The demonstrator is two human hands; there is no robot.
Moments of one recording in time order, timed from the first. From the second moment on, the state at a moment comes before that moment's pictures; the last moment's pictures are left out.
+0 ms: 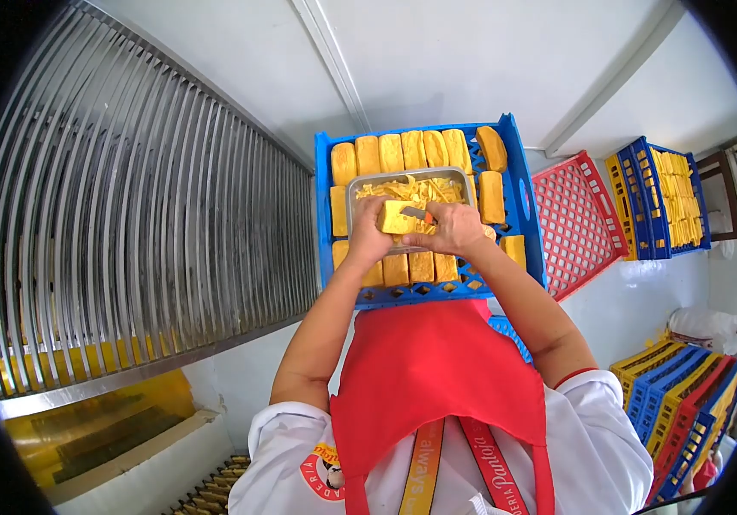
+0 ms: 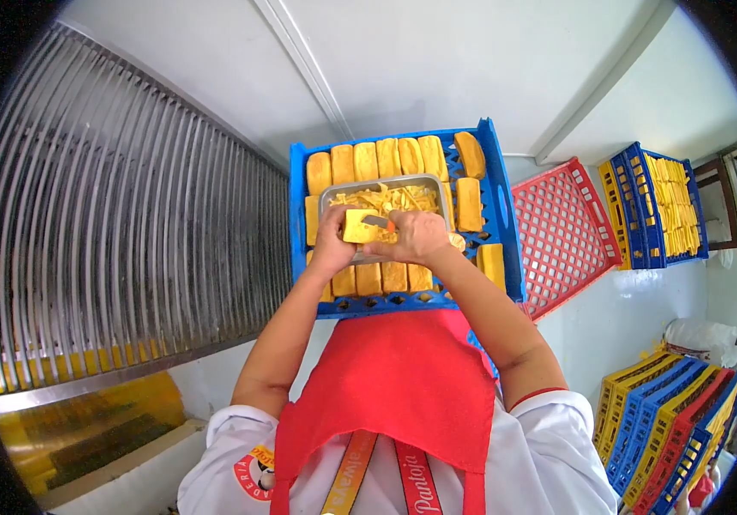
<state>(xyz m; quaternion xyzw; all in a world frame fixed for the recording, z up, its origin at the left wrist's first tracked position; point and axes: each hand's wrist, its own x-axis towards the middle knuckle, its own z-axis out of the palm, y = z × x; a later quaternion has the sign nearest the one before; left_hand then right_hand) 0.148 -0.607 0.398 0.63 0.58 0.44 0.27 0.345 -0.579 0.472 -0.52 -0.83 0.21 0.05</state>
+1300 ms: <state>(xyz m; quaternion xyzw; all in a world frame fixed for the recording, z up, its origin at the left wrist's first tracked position) 0.135 -0.618 0.382 0.50 0.66 0.45 0.34 0.354 -0.577 0.475 -0.64 -0.75 0.17 -0.02</state>
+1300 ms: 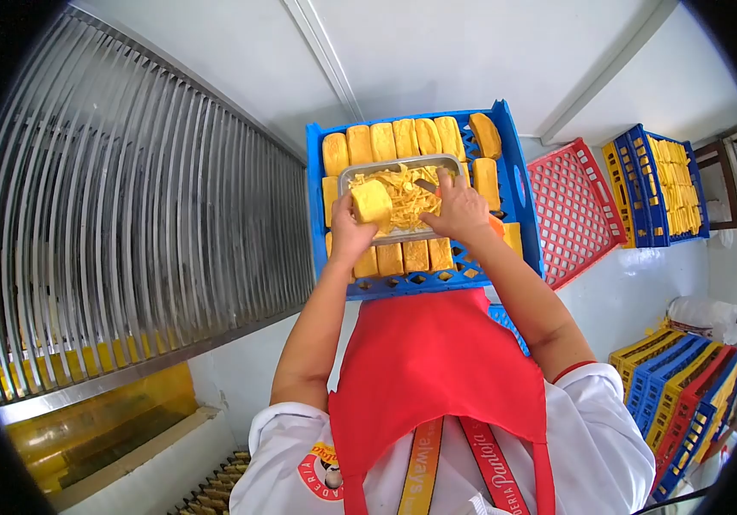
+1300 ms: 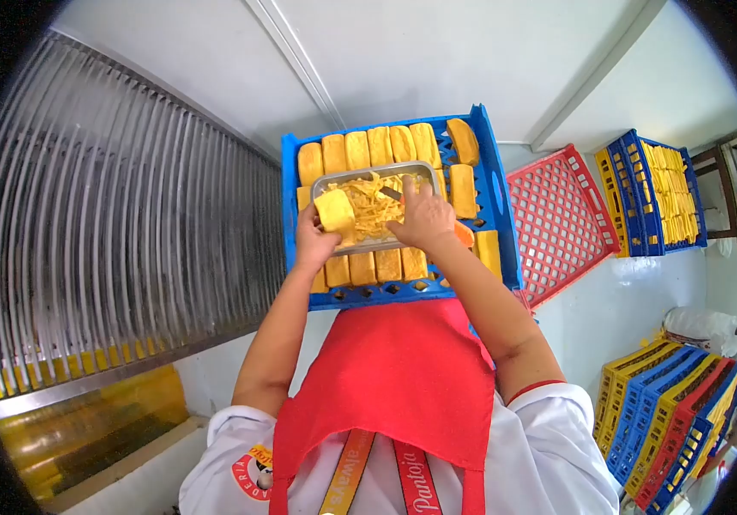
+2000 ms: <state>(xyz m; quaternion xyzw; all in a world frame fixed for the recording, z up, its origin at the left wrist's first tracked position) 0.308 -0.669 0.327 0.67 0.67 0.06 0.30 0.514 -0.672 0.362 -0.77 -0.59 0.19 0.14</state>
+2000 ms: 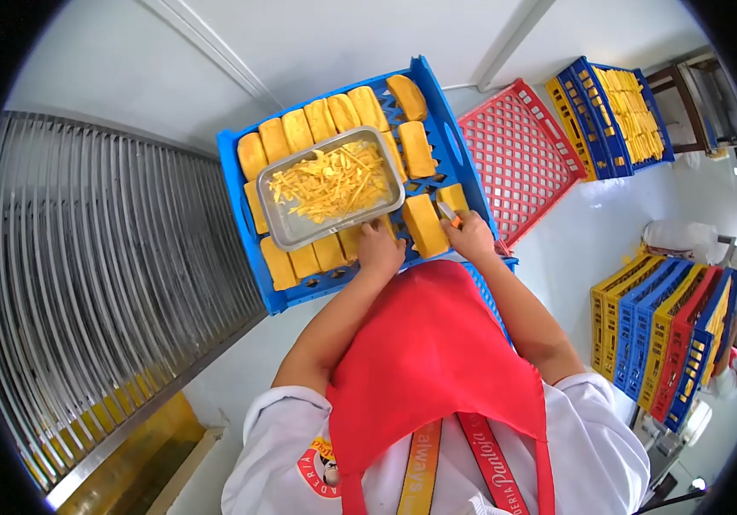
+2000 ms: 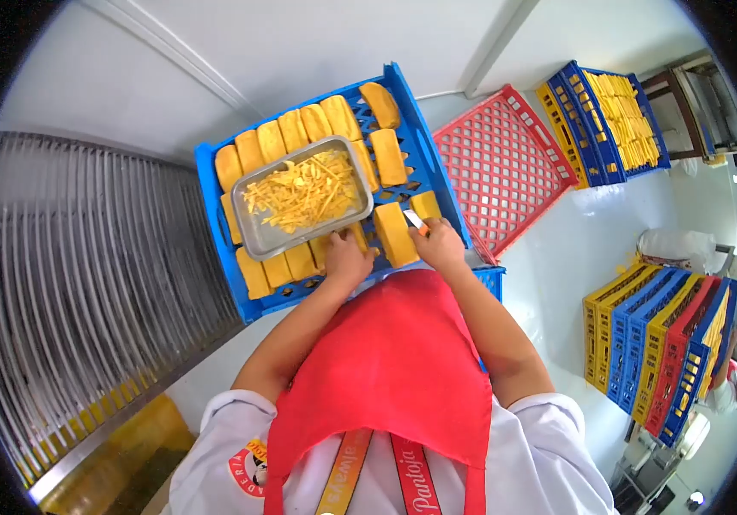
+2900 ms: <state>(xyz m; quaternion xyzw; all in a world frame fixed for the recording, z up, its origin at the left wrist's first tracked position) 0.197 -0.633 0.414 0.00 0.43 0.44 0.79 0.432 -0.621 0.455 -0.59 -0.65 0.44 0.18</state>
